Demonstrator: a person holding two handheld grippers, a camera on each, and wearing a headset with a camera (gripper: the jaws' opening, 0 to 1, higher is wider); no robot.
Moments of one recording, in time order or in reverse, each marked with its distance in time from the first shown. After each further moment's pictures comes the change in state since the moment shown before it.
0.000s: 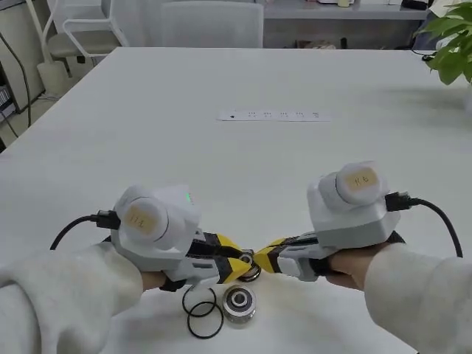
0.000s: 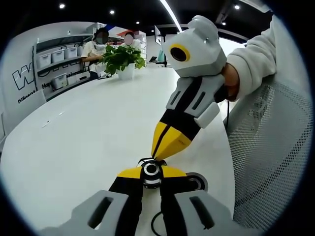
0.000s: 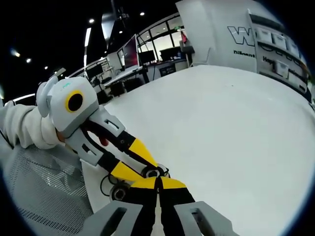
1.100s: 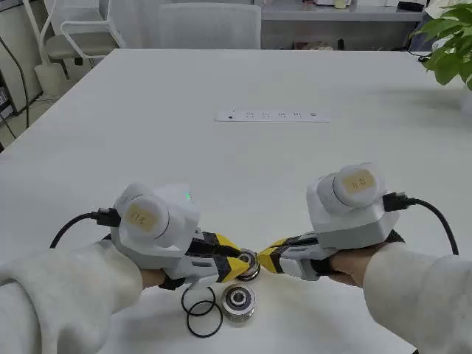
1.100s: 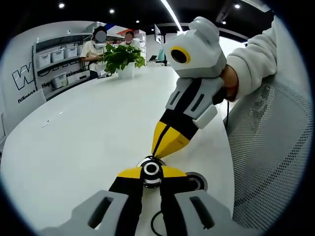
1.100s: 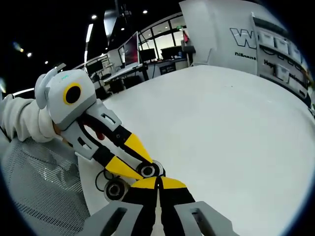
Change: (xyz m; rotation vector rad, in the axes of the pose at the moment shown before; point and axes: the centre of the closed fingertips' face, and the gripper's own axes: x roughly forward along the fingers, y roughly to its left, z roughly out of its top) left arm 0.000 0.001 0.000 0.001 0.013 0.001; right arm 0.000 -0.006 -0.005 -0.037 0.018 -0.022
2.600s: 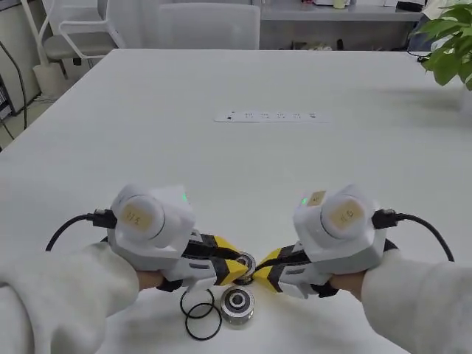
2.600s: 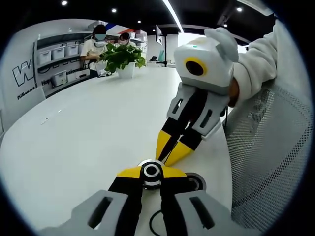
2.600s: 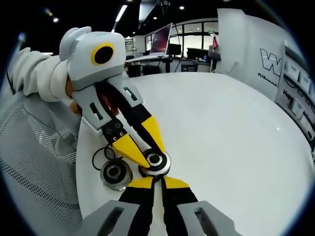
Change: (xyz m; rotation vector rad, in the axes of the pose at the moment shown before) left arm -0.001 -0.002 0.000 -0.029 -0.006 -0.015; right arm 0.007 0.007 -0.018 -0.289 0.063 0.027
